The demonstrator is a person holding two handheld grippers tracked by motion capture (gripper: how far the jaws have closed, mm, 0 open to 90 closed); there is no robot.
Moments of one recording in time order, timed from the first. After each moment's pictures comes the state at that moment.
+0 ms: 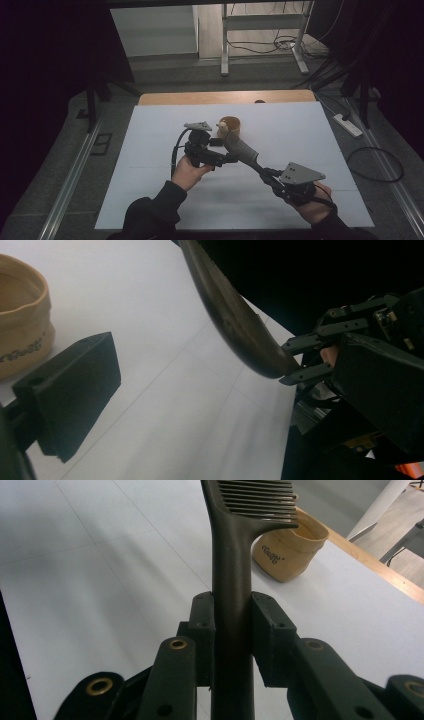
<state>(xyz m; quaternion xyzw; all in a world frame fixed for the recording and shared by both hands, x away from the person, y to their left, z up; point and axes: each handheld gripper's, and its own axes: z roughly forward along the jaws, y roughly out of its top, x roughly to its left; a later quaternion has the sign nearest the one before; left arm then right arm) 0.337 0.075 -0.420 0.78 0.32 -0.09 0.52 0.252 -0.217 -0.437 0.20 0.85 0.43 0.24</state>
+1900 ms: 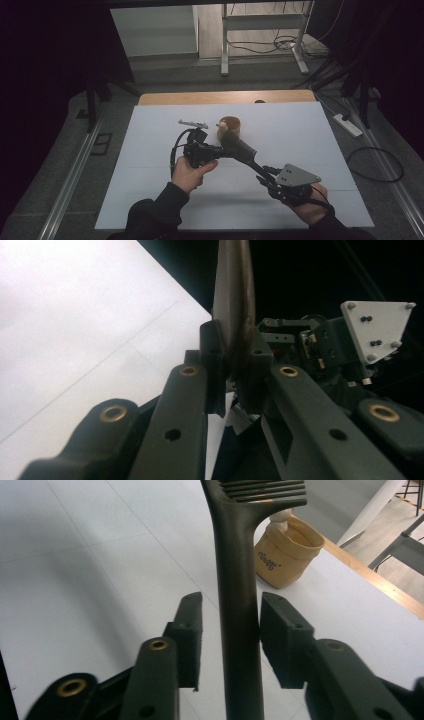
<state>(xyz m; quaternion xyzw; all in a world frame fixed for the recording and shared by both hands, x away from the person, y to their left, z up) 0.332 0.081 -0.415 0.74 0.33 -0.19 0.55 0.250 -0.210 -0.440 0.20 0.84 0.43 0.26</state>
